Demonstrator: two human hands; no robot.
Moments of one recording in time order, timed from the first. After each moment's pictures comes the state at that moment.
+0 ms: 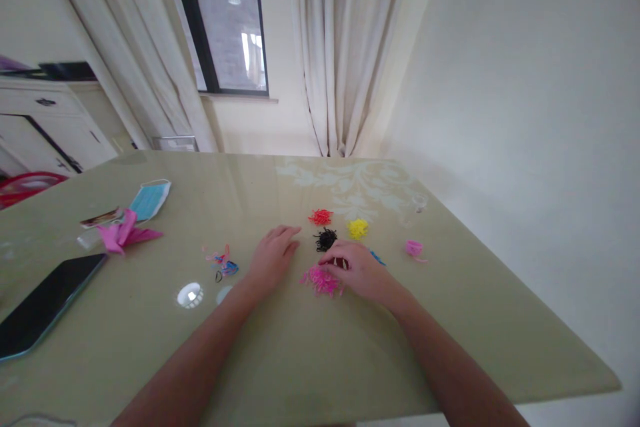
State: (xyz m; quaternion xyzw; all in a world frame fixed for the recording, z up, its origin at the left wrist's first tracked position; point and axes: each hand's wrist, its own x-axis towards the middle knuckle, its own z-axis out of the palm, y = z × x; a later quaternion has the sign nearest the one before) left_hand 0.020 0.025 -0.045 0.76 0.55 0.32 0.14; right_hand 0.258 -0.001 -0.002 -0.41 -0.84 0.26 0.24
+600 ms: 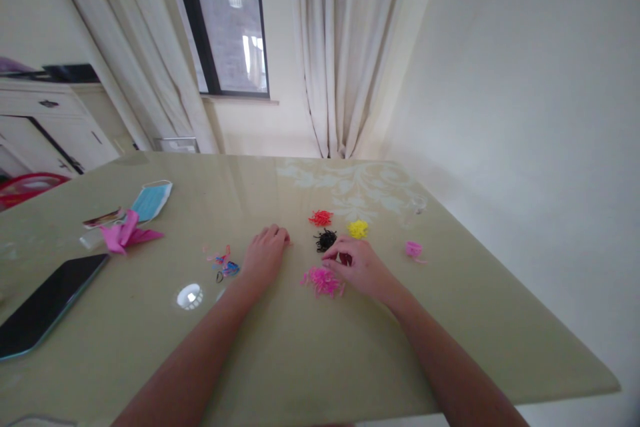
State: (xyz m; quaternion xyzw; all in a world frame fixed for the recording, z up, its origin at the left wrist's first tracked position) left_hand 0.009 0.029 -0.042 0.78 0.61 0.17 0.01; right_hand 0.260 0.002 -0.005 -0.41 -0.81 0.26 0.32
